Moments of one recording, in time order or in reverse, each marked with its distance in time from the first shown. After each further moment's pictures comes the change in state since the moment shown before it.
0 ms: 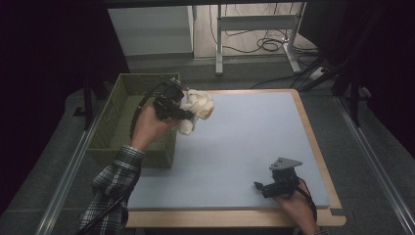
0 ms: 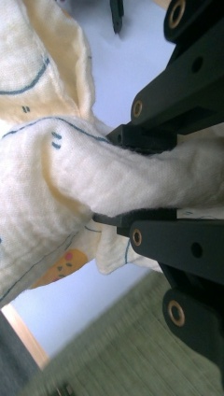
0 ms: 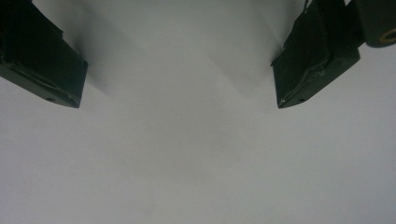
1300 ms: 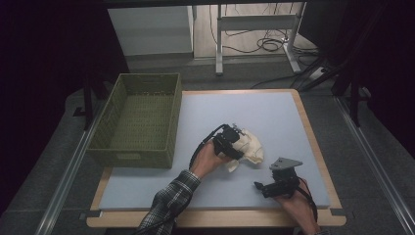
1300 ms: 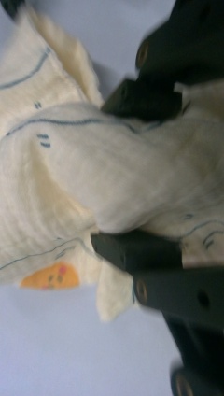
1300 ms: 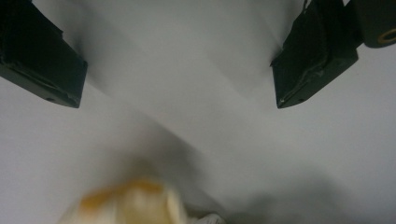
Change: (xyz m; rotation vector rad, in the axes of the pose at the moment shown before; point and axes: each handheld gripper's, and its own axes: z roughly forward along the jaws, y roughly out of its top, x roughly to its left) left arm -0.093 -0.008 0.183 0.069 -0.108 0.143; right arm 0.000 0.000 0.000 0.000 0.003 0.002
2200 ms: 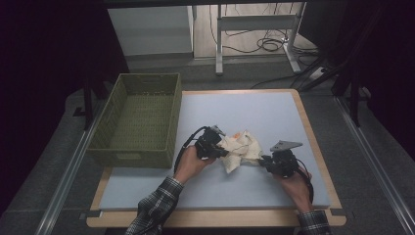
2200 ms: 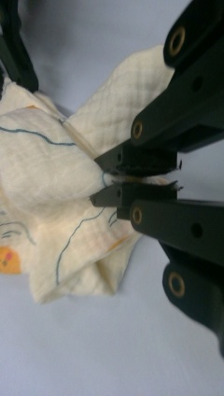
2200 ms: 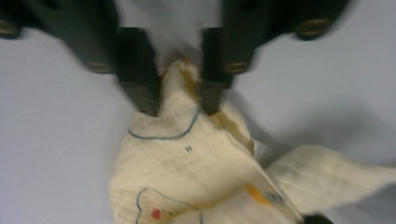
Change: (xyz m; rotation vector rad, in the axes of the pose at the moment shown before) left arm 0.021 -0.045 -0.036 -0.127 -0.098 -0.093; right arm -0.032 0.036 0.010 -0.007 0.004 0.055
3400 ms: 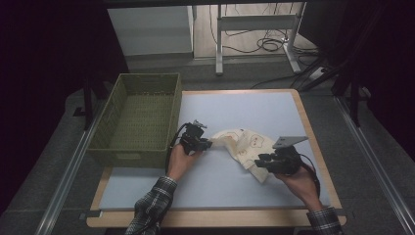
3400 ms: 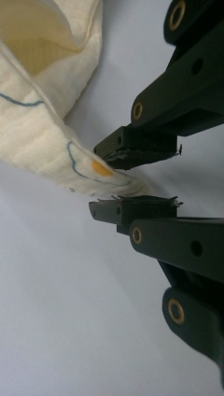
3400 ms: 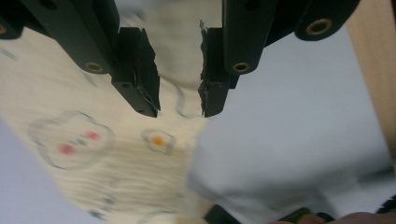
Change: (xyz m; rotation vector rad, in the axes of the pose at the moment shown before) left arm 0.048 -0.027 -0.003 -0.051 0.187 -0.161; right arm 0.012 0.027 -0.029 -0.035 0.208 -0.065
